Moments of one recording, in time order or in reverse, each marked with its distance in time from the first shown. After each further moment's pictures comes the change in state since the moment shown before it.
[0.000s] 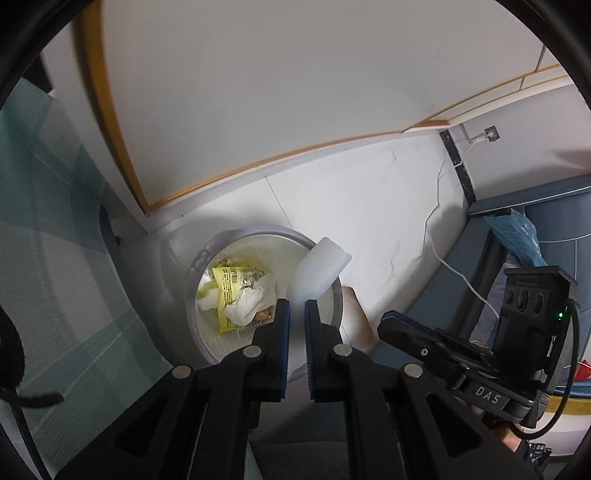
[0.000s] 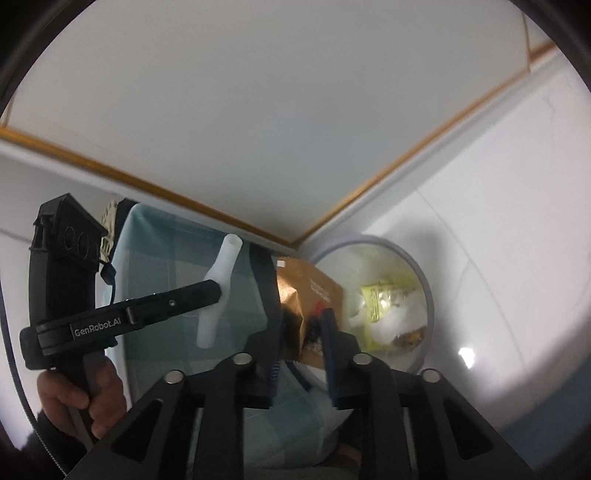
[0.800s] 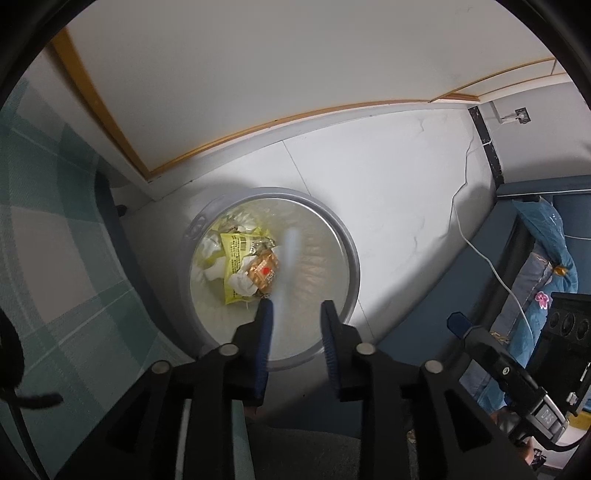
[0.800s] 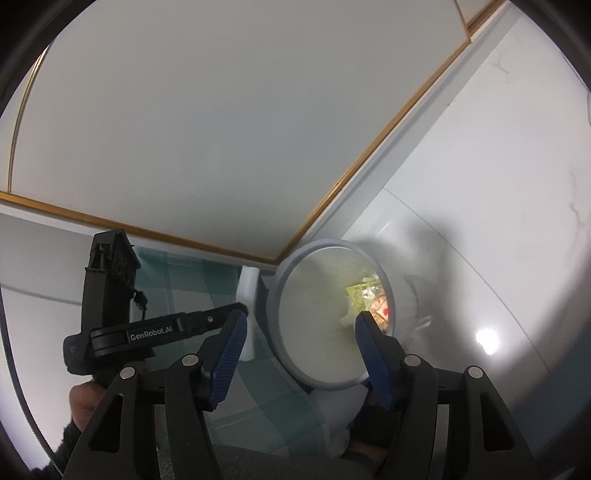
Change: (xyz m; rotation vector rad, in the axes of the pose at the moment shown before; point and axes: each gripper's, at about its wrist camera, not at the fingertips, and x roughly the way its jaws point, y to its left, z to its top) left arm 0.015 -0.018 -0.007 -0.044 0.115 0.113; right arm -0.038 -0.027 -0.010 0.130 -0.098 0.006
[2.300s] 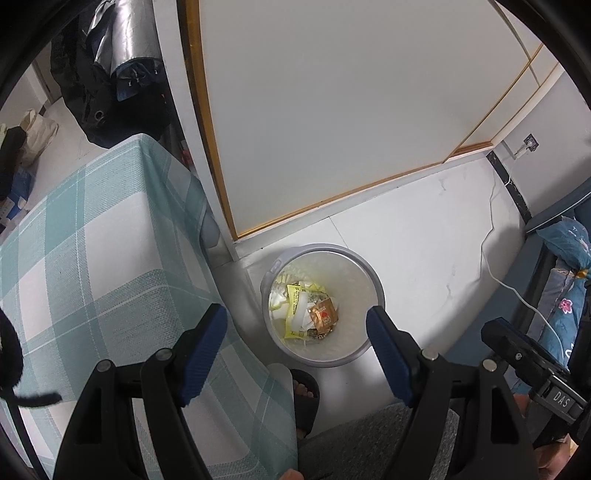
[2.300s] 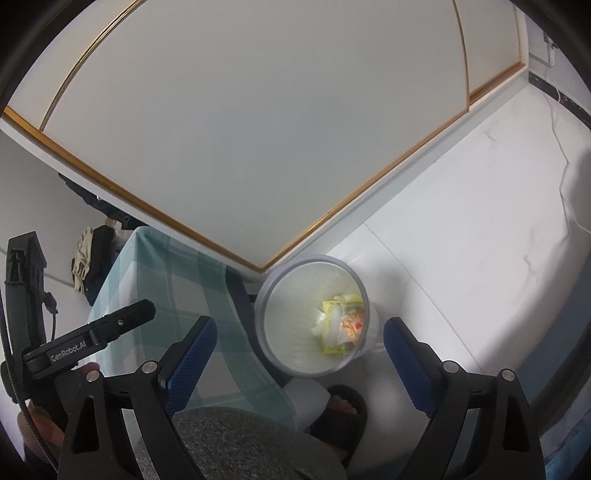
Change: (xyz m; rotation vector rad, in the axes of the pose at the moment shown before) left arm -0.079 -0.015 -0.066 0.038 -0.355 0.226; right arm -0.060 0.054 -0.032 -0.170 -0.109 -0.167
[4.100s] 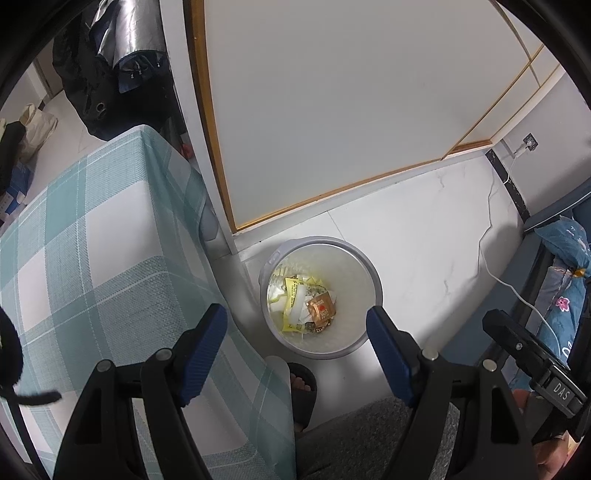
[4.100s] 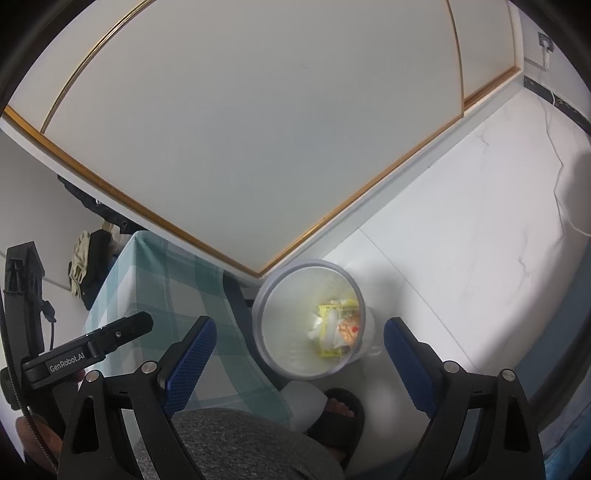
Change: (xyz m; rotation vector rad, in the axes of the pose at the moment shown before) left arm -0.005 0.000 -0.005 -0.010 0.017 -0.008; right arm -0.005 0.001 -0.003 0.002 -0.023 -0.020
